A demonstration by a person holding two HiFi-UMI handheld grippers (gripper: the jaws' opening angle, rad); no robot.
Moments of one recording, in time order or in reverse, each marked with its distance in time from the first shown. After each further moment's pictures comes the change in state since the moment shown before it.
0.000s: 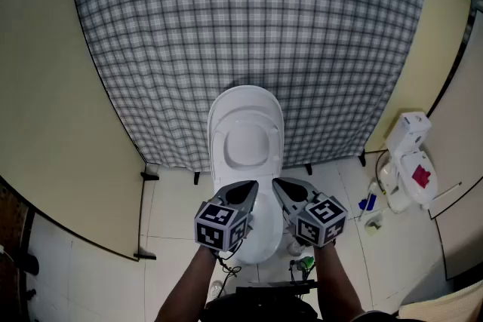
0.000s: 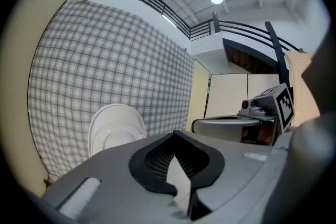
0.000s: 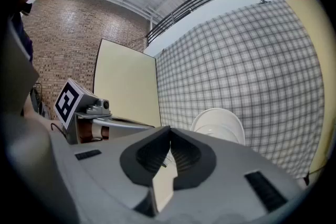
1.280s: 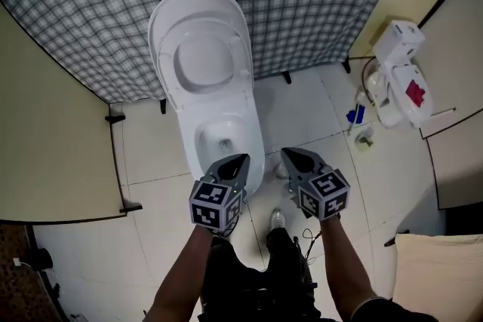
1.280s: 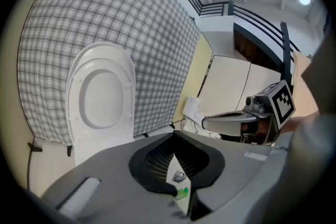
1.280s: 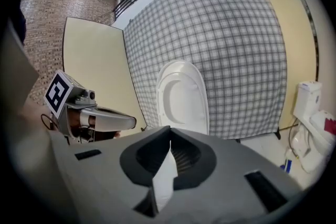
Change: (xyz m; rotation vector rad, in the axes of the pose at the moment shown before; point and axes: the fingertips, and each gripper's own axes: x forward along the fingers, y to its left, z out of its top) left arm 0.087 0.021 -0.190 -0.134 0.246 -0.085; right arm -0.008 -0.095 -0.202 0.157 0.285 -0.250
